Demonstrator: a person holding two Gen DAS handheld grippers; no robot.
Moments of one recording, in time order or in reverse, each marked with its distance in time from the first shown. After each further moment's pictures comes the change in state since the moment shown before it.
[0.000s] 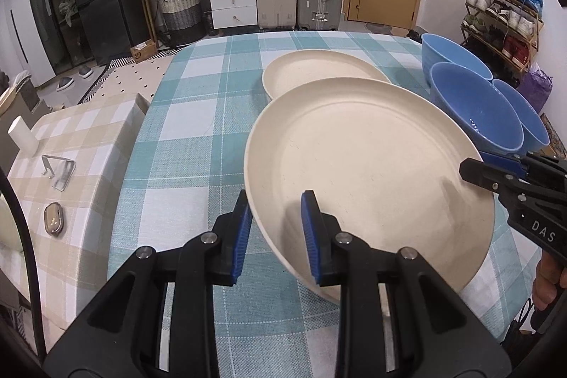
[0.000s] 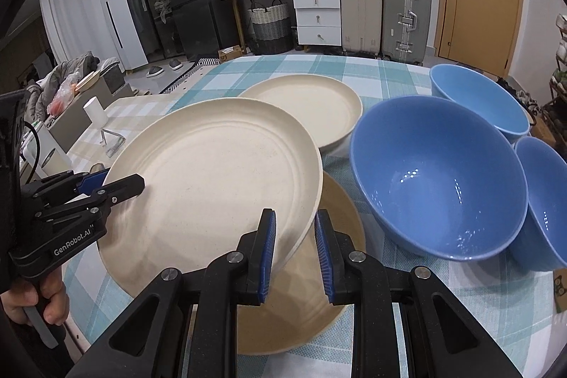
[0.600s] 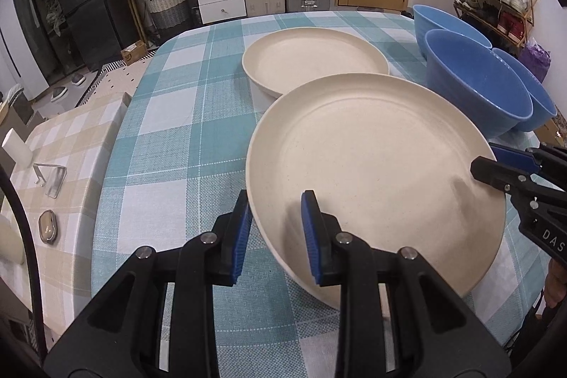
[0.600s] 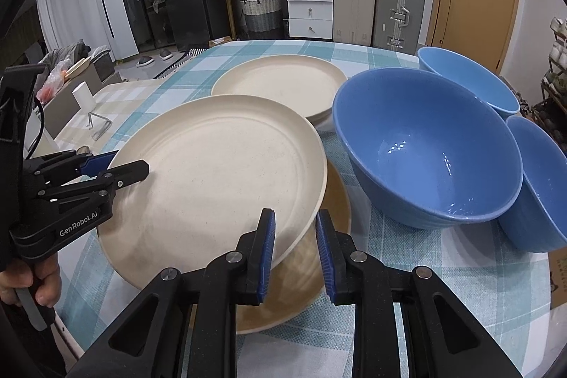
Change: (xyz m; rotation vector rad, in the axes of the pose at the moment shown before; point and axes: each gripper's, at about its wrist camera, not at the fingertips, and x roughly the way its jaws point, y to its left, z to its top) left arm 0.033 -0.018 -0.012 0.075 0.039 0.002; right arm 0.010 -0.002 -0.029 -0.020 0.024 -0.057
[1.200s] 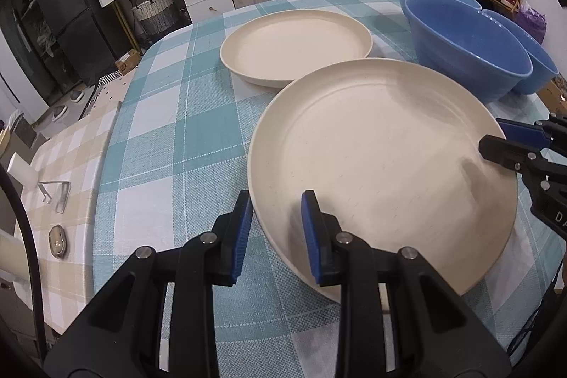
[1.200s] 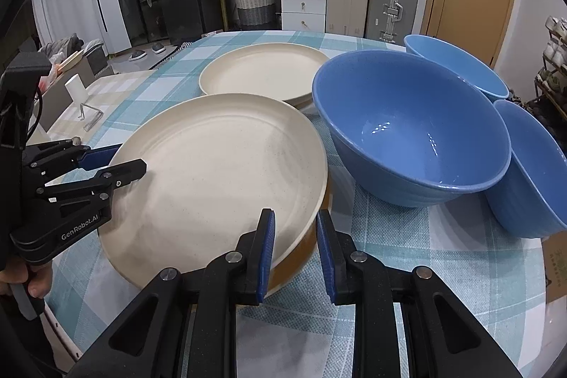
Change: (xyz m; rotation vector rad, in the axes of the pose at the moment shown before) left arm 0.010 -0.024 -0.008 0.115 0.041 0.034; right arm -0.002 -0.008 -0.012 -0.004 0.024 -0.037
